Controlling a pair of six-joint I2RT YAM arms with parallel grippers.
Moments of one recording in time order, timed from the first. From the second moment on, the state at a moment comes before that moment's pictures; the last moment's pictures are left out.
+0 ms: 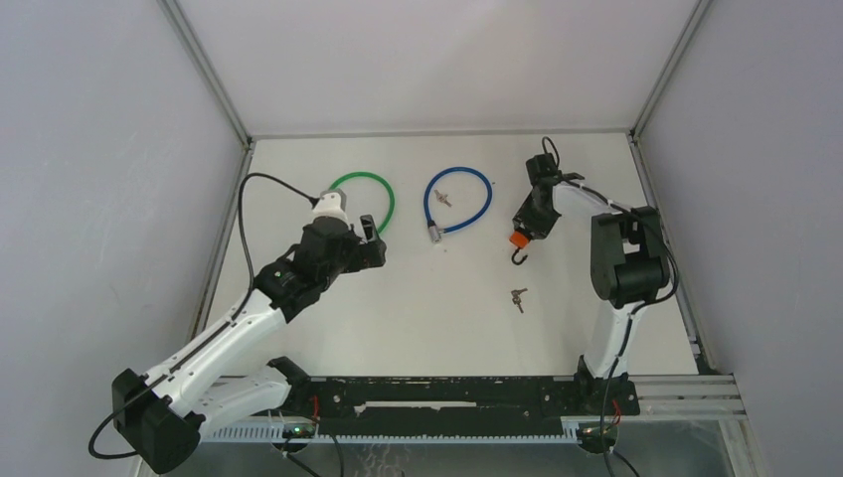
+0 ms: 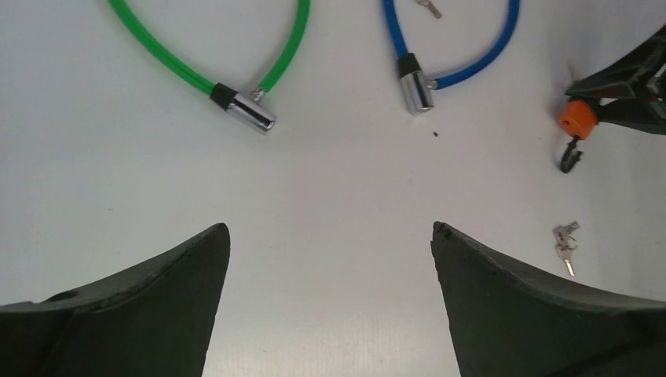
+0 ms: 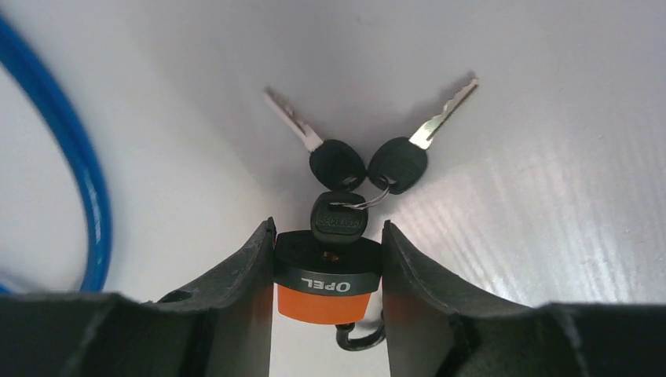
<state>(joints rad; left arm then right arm) -0.63 0.97 0.81 -0.46 -0.35 -0.57 0.19 1.95 1.35 -0.65 0.15 0.77</state>
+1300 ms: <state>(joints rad) -1.02 1.53 0.99 0.13 -0.02 -0.29 0.24 1.33 0.99 -0.50 -0.41 1.01</state>
